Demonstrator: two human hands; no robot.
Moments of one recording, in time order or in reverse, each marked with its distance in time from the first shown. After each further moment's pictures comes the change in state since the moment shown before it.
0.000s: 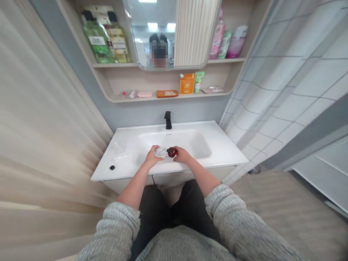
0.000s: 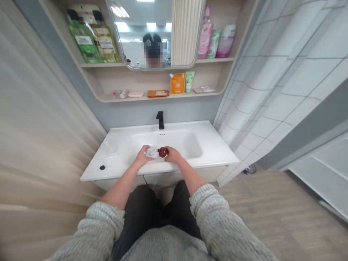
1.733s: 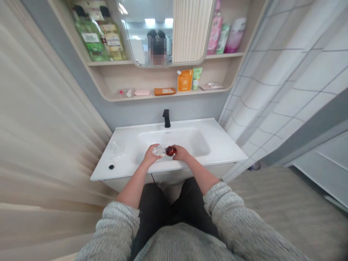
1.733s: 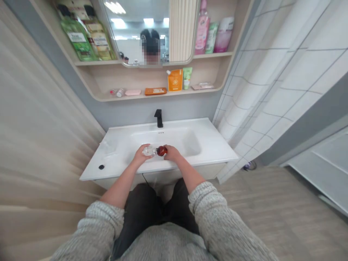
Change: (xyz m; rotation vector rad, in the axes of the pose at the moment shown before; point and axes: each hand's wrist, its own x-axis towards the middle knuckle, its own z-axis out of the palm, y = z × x) left_hand 0.001 -0.009 -0.005 0.138 -0.030 0.141; right_hand 0.000 -0.003 0.001 -0.122 -0.030 0.000
